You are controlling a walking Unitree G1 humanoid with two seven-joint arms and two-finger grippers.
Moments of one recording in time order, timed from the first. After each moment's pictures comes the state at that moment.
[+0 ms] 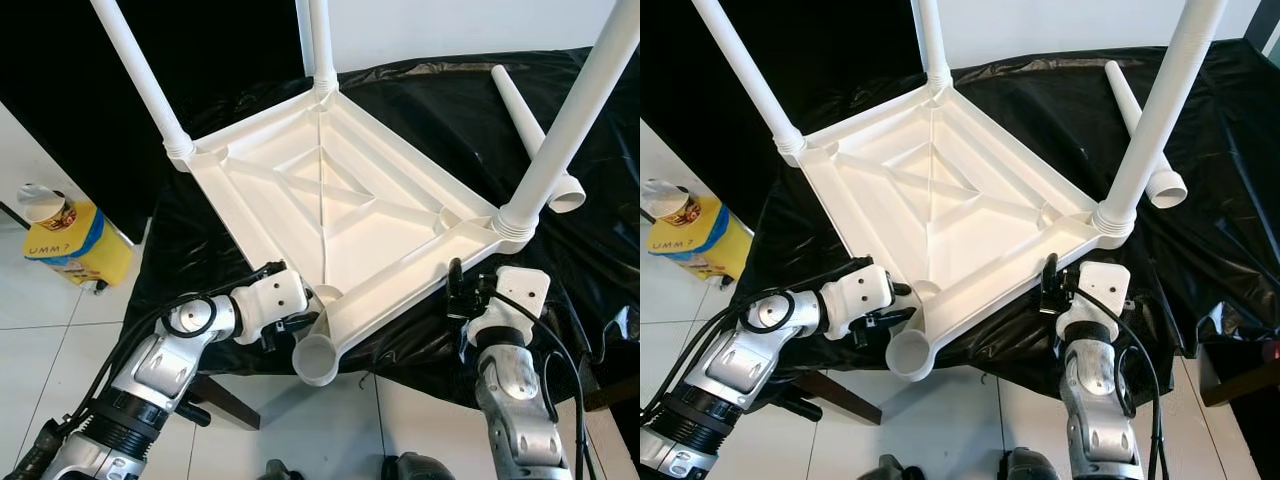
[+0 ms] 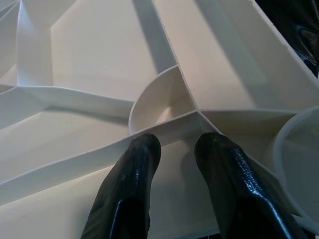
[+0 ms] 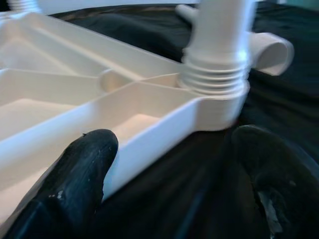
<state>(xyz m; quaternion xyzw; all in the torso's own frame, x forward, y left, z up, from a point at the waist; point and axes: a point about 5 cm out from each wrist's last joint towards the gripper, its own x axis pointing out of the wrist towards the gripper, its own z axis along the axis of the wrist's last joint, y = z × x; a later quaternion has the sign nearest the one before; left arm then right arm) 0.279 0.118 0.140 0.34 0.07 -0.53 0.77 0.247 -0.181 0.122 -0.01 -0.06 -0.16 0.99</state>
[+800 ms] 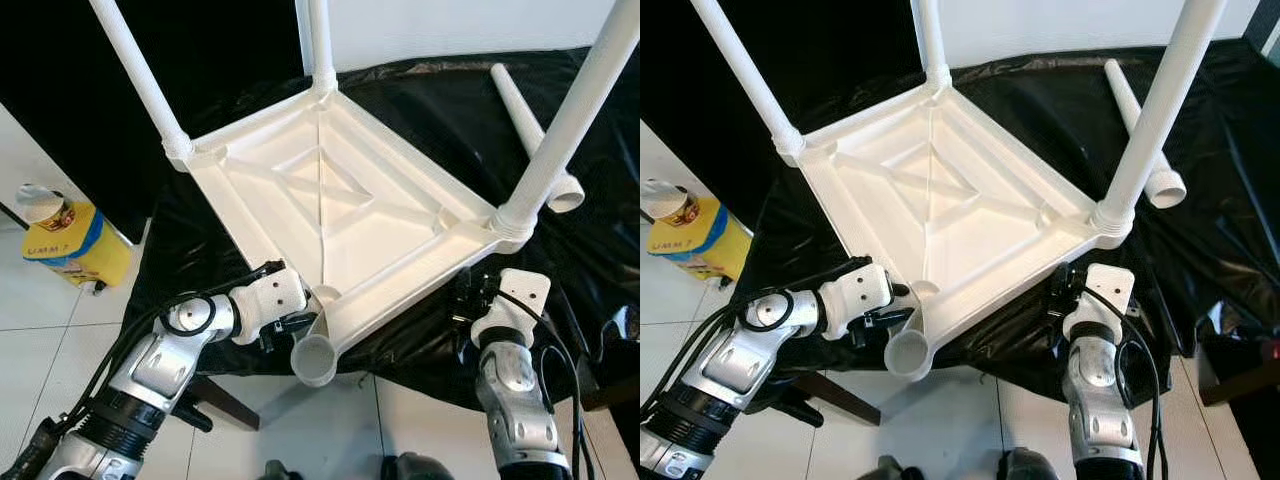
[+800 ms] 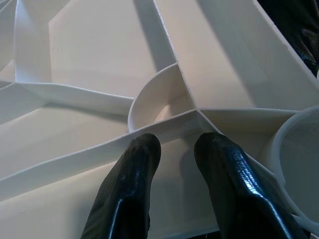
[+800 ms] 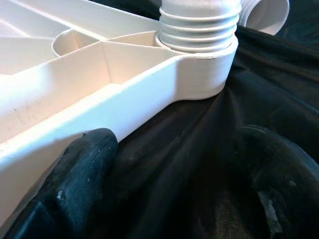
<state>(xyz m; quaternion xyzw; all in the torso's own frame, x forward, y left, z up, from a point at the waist) 0.278 0.119 0.141 0.34 0.08 -0.53 0.77 0.267 -0.186 0.103 0.00 -0.01 -0.15 0.99</state>
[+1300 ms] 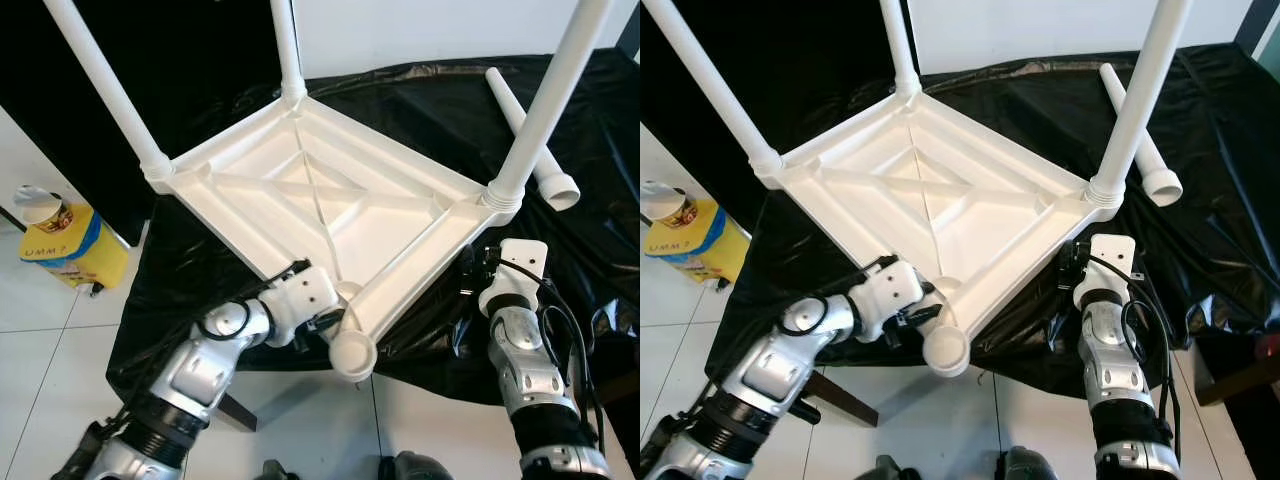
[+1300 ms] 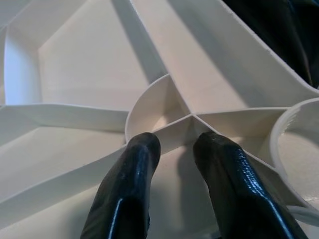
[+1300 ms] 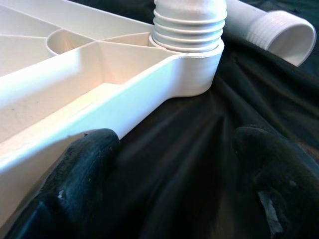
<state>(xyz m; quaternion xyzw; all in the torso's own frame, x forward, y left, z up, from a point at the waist) 0.274 0.068 0.137 0.28 0.06 -0.51 0.81 0.318 -0.205 0.109 -0.04 -0.01 -0.11 0.99</state>
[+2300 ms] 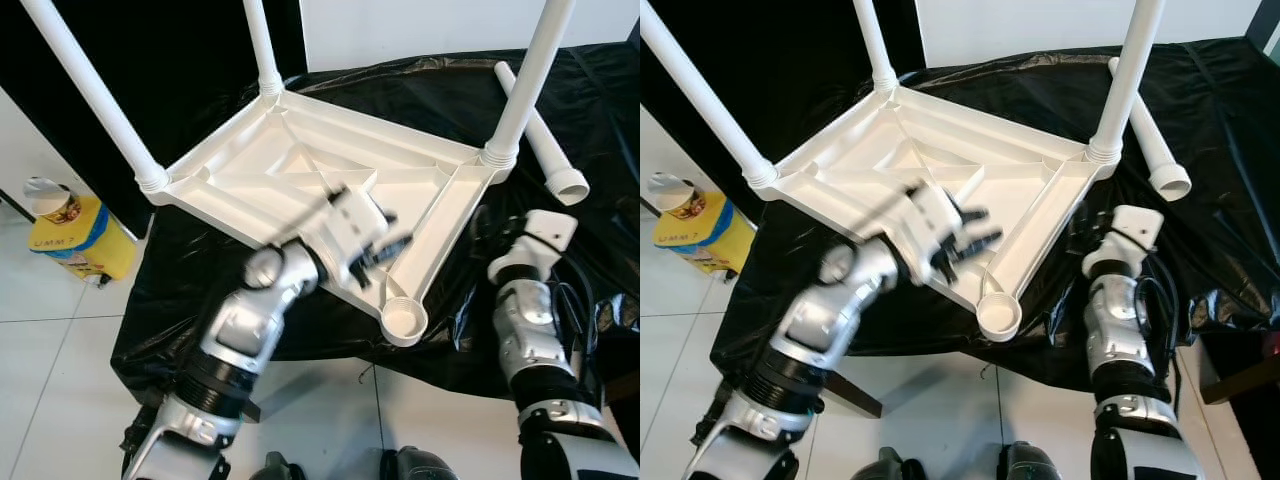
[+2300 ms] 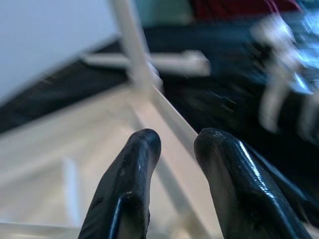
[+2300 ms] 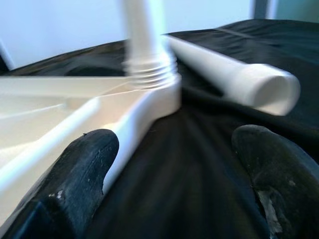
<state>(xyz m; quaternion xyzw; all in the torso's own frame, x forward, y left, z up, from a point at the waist) 0.302 0.043 0.232 0.13 -0.12 -0.47 0.87 0.333 -0.237 0.137 0.04 -0.13 -0.15 0.98</state>
